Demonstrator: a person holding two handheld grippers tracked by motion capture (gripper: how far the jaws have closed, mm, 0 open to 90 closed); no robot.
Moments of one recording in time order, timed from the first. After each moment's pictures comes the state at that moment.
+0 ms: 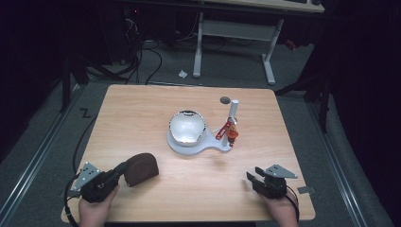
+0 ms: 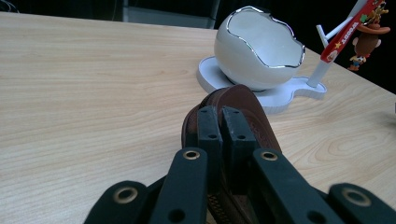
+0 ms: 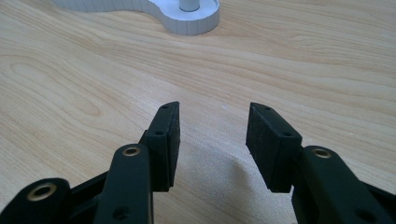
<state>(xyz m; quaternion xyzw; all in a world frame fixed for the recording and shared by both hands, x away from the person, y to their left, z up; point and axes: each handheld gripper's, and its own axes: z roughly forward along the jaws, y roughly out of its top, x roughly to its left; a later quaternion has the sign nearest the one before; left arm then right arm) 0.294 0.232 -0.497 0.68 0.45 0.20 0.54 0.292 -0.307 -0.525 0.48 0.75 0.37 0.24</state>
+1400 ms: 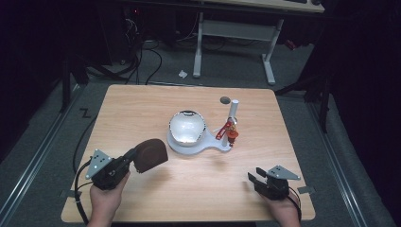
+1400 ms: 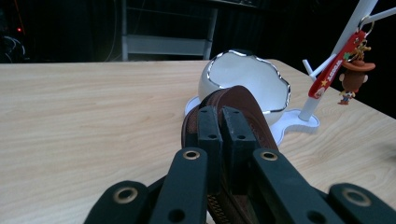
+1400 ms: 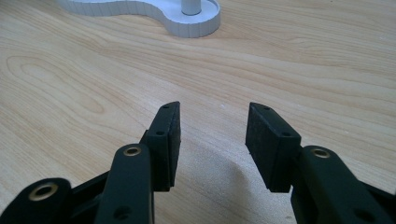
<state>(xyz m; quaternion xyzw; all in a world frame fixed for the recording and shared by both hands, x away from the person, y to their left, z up) 0.316 0.194 -0.461 0.67 0.43 0.24 0.57 0.289 -0.313 -0.524 0.48 0.75 0.39 0.24</state>
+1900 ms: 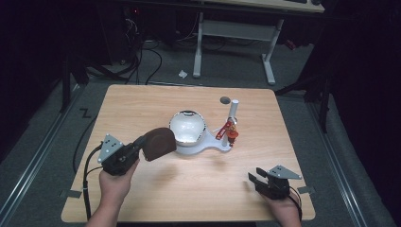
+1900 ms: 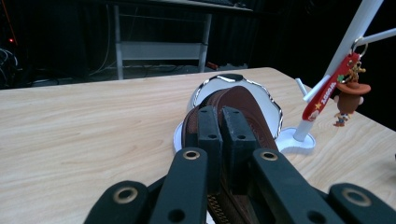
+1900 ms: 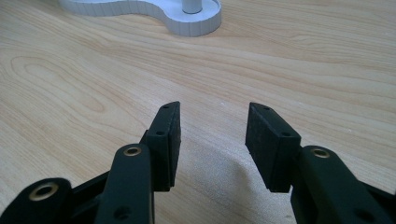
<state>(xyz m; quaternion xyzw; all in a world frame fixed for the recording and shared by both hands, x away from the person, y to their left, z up) 0.343 0.166 -0.432 0.67 0.41 0.24 0.56 0.290 -0.317 -0.526 0.48 0.75 0.39 0.23</state>
